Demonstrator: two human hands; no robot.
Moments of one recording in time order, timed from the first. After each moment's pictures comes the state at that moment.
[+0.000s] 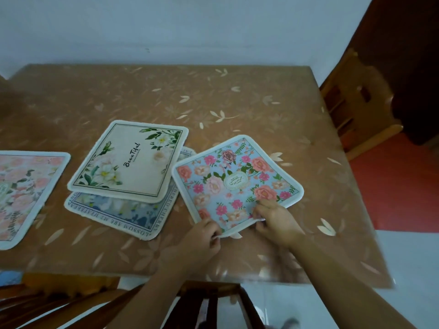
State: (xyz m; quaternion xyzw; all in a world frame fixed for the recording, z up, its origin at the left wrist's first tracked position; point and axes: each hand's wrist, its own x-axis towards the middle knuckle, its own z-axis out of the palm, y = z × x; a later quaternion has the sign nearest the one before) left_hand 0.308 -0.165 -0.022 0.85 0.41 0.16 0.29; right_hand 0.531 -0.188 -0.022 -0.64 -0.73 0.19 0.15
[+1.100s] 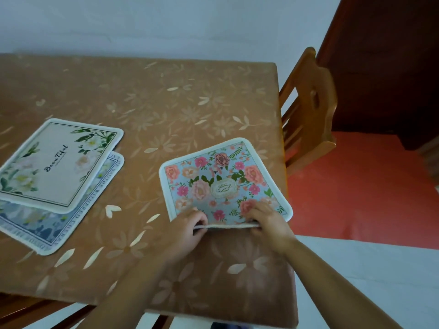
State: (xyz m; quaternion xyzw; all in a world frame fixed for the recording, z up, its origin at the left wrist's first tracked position) left_hand 0.517 -0.150 -0.046 0.82 0.46 0.17 0.31; right_hand 0.755 -0.197 -0.038 -0.62 -0.72 0.25 0.18
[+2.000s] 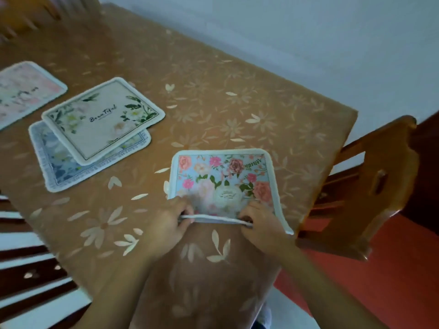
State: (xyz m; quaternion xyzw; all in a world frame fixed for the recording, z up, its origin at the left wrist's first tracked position) left_hand 0.574 -0.121 0.003 0.65 0.68 0.27 0.22; right_hand 0.796 -0.051 -0.018 -0.47 -0.82 0.30 0.11
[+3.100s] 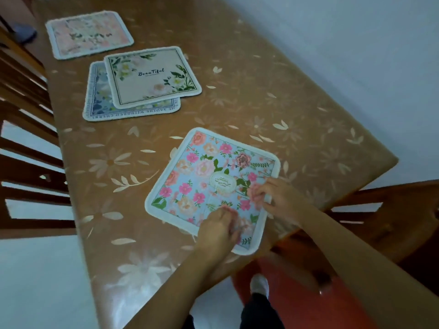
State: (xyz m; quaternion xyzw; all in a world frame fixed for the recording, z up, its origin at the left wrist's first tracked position) left_hand 0.762 -0.110 -0.056 0.49 0.82 0.26 0.17; right_hand 0.860 0.067 -0.003 -0.20 -0.95 0.23 -0.01
